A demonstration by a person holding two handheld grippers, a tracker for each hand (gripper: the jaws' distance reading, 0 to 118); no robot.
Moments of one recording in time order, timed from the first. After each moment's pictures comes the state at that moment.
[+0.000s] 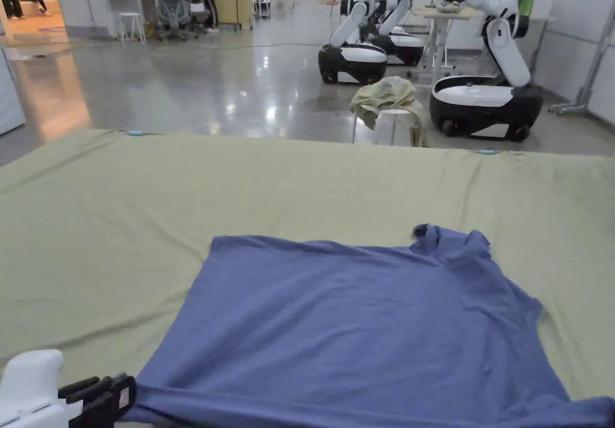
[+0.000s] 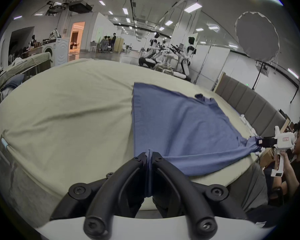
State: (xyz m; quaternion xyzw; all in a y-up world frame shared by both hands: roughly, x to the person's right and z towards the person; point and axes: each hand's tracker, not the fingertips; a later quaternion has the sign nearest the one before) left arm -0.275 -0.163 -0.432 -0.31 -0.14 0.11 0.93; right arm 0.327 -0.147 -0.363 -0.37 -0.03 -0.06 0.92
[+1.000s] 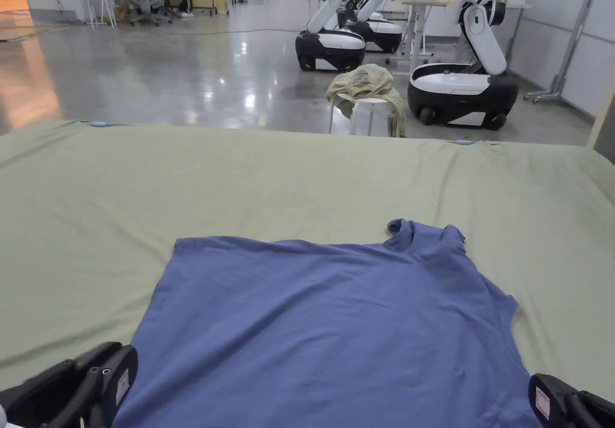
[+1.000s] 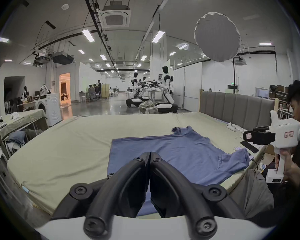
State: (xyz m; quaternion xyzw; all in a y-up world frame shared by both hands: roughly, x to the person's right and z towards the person) left arm -0.176 -0.065 -0.357 -0.10 -0.18 0.00 0.98; right arm 0.232 -0.100 -0.323 -0.15 0.04 0.00 0.99
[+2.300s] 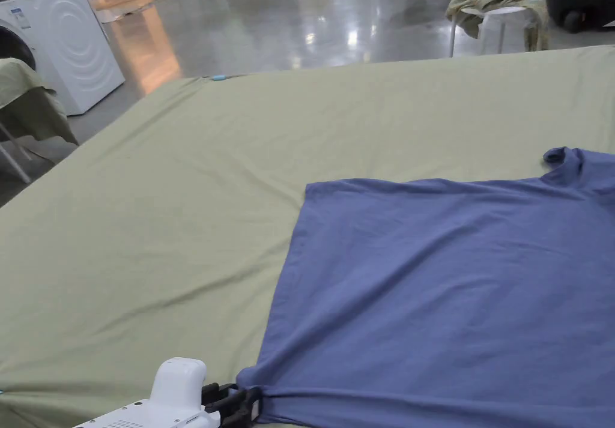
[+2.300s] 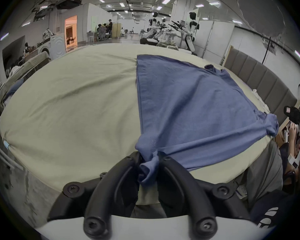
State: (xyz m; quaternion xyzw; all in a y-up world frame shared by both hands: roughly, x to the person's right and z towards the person) left arm -0.268 -0.201 -0.452 -0.39 -0.12 0.03 0.91; right arm 0.279 -0.134 -0.319 -0.22 -0.01 -0.09 0.97
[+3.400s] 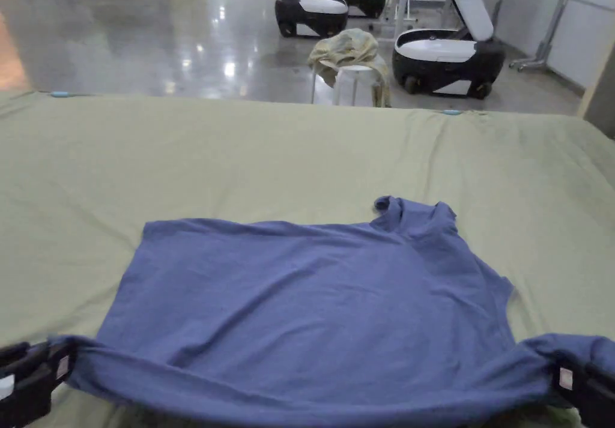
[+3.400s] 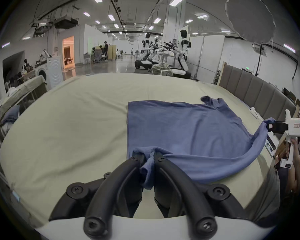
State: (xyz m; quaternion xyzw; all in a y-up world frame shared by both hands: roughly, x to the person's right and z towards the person) left arm -0.229 -0.117 -0.519 -0.29 -0.14 0.01 0.95; right arm 0.328 -0.134 -0.431 -0.29 -0.03 -0.10 0.95
